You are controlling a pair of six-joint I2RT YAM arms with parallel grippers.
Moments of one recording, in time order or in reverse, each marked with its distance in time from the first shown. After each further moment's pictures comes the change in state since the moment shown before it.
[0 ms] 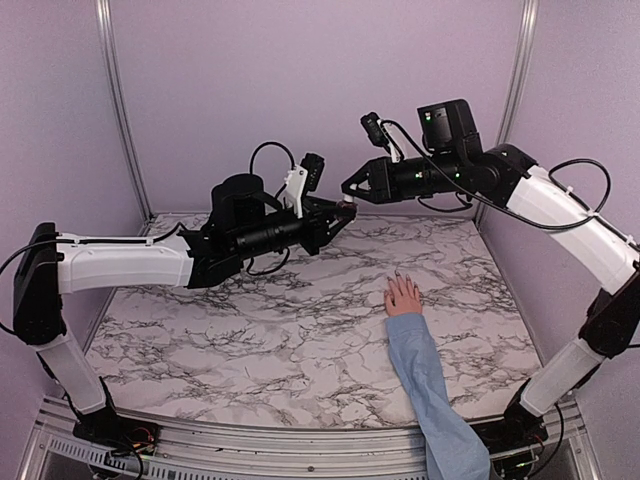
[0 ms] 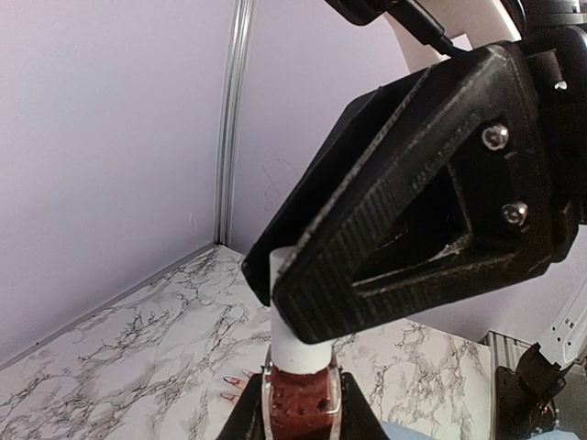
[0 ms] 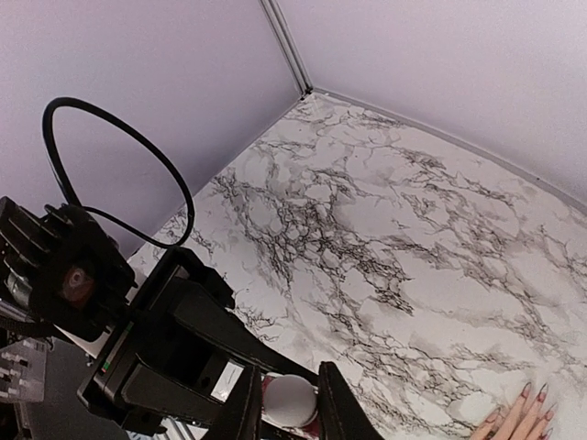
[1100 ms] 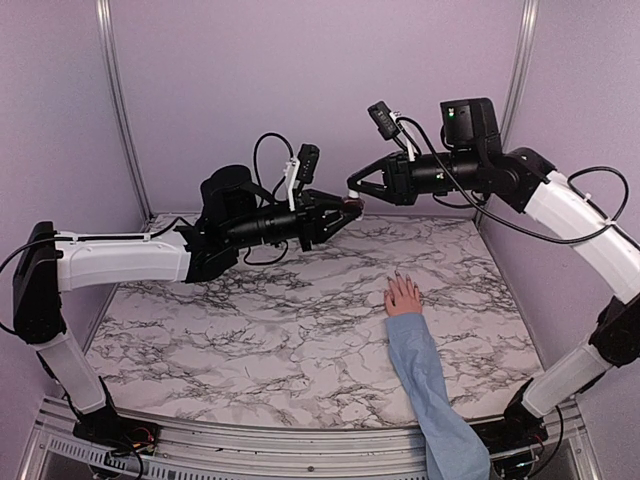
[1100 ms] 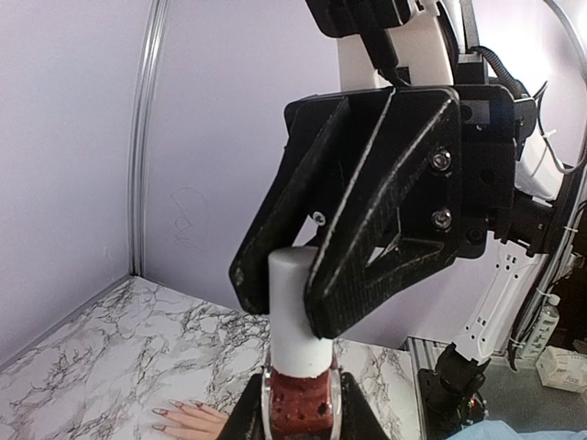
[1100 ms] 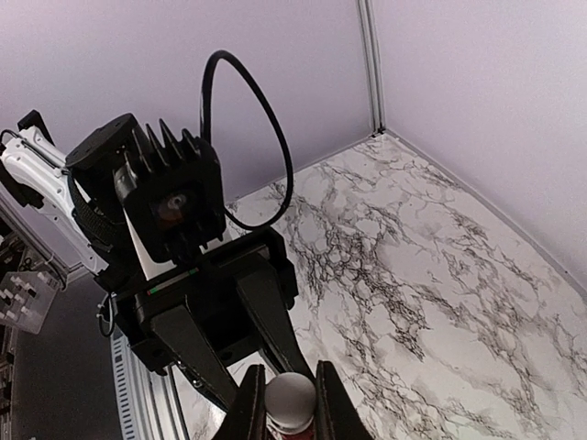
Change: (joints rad) left arm 0.030 -0.001 0.010 0.098 0.294 -0.088; right arm -0.027 -0.079 -0.060 0.066 -0.227 -0.214
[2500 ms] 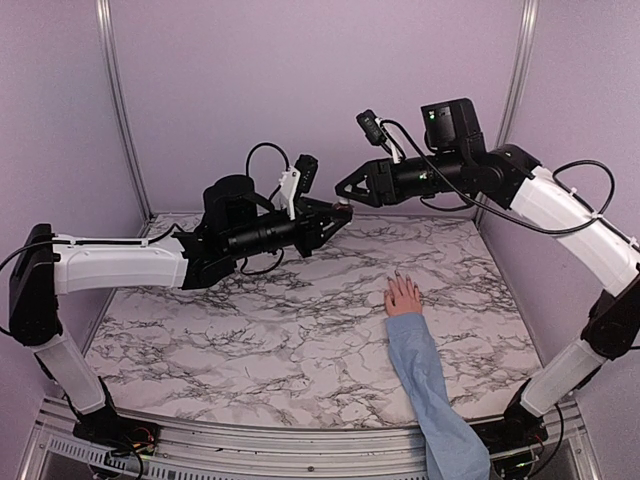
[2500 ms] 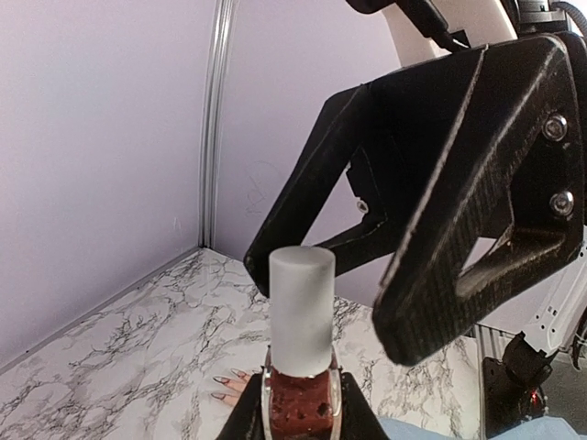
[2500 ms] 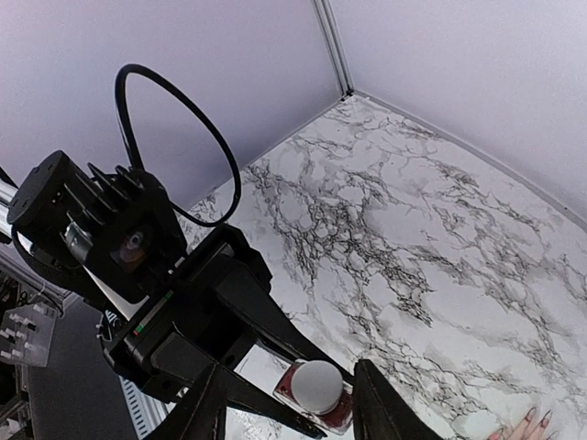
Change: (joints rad) left arm -0.007 -0.024 -0.055 -0.060 -0.206 0.087; right arm 0.029 0.064 0.052 -0.057 0.121 0.131
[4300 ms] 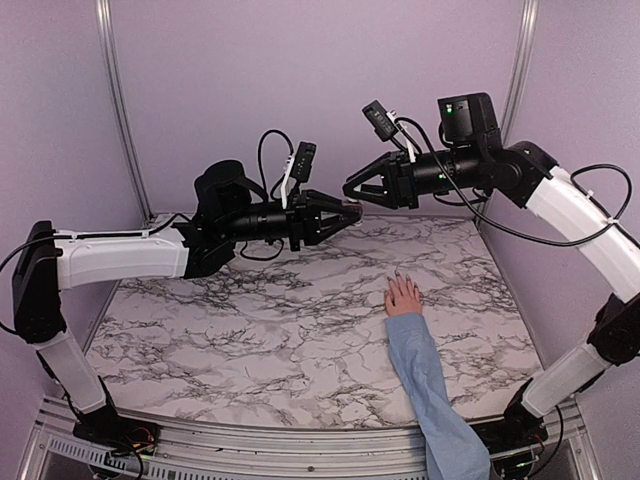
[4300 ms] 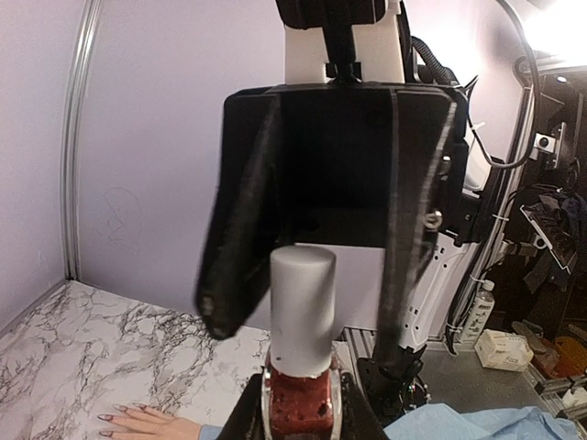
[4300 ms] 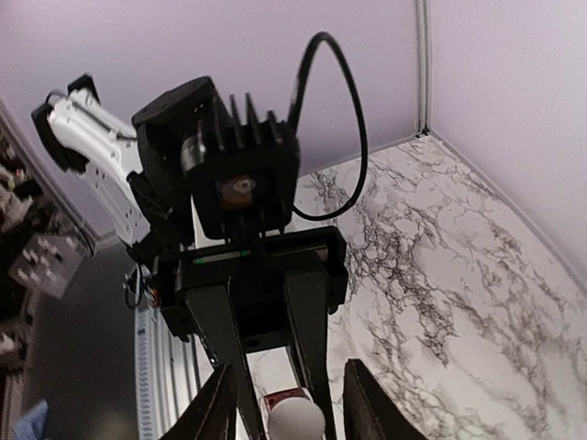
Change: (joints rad) left arm 0.041 0.022 0.062 0.102 0.437 -0.174; right arm -0.017 -0.054 0.004 -0.027 -0.225 -0.224
